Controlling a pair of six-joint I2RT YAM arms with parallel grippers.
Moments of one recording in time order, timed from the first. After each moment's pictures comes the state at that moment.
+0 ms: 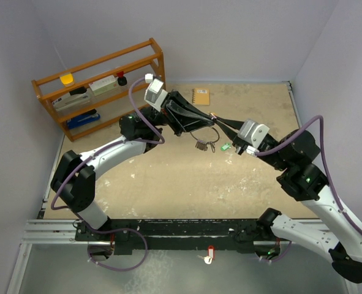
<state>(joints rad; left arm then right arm) -0.71 1.63 1.24 1.53 0.89 -1.03 0.76 0.81 1.12 -0.11 -0.28 -0.53</state>
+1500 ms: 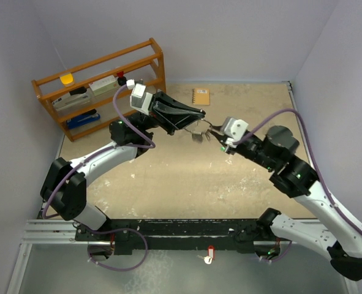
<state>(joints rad) -0.67 1.53 1.13 1.53 0.77 -0.90 0.75 0.83 1.08 -0.28 -0.18 -0.49</state>
